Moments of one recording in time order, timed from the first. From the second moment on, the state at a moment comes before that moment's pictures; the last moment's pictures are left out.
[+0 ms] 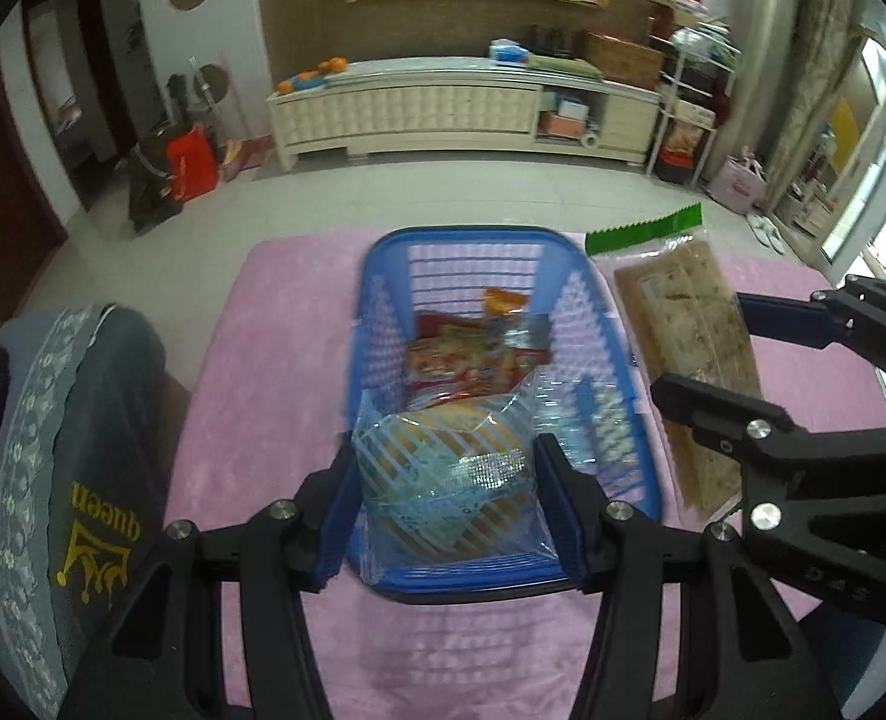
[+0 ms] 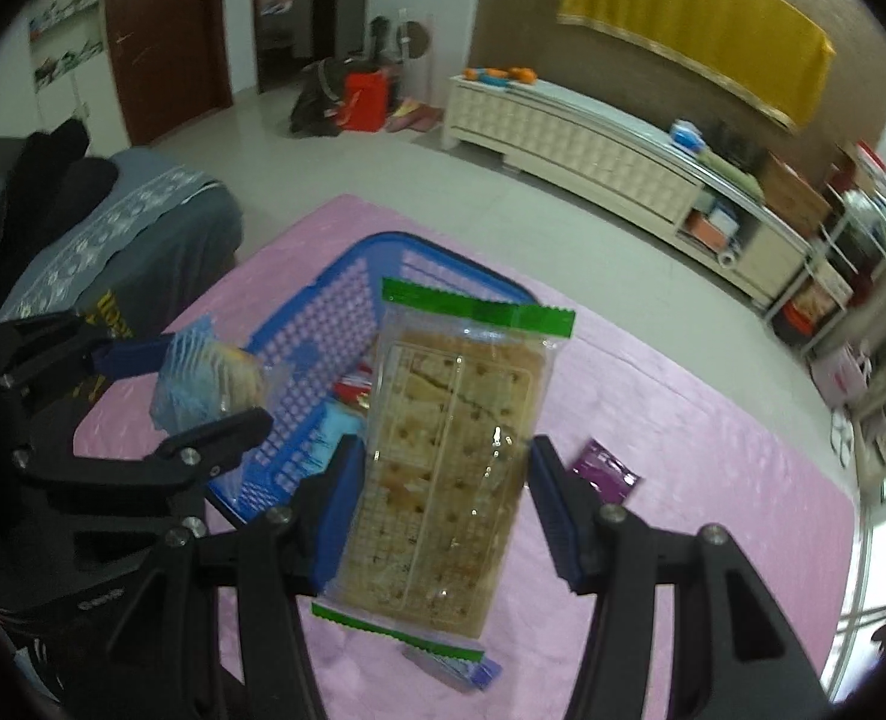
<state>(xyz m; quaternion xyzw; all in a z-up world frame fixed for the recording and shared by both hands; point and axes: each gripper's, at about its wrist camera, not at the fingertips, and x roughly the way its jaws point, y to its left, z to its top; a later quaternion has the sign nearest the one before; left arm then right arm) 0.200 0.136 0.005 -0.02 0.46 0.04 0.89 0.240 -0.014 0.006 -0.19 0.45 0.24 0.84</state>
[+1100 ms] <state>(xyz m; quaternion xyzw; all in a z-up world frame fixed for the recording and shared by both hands) 0.163 0.217 -0.029 -0.09 0.49 0.07 0.87 0.221 0.045 -0.057 -0.29 0.50 0.32 0.75</state>
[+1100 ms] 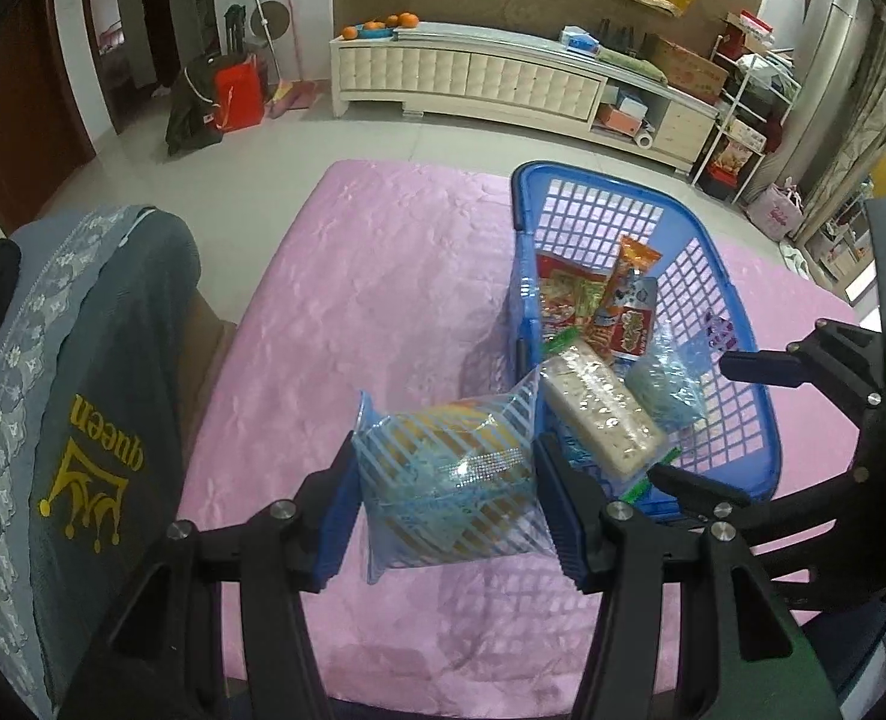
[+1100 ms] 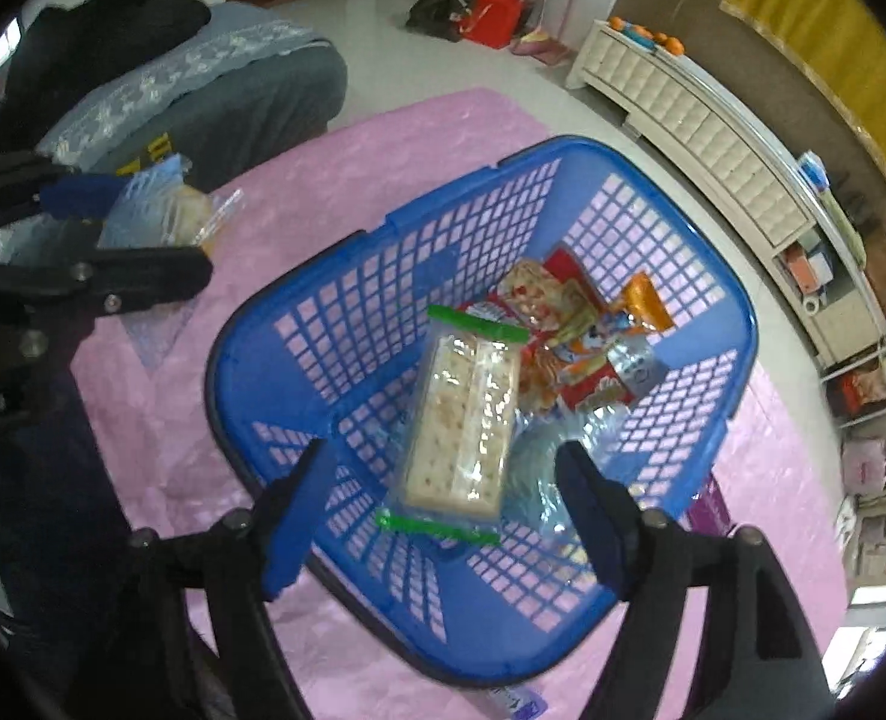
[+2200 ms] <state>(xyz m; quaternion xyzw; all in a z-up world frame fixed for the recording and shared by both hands) 0.217 0.117 -0.041 -0.02 0.51 -0.02 0.86 0.249 -0.060 -0.053 -0.12 0.56 0.22 0.79</state>
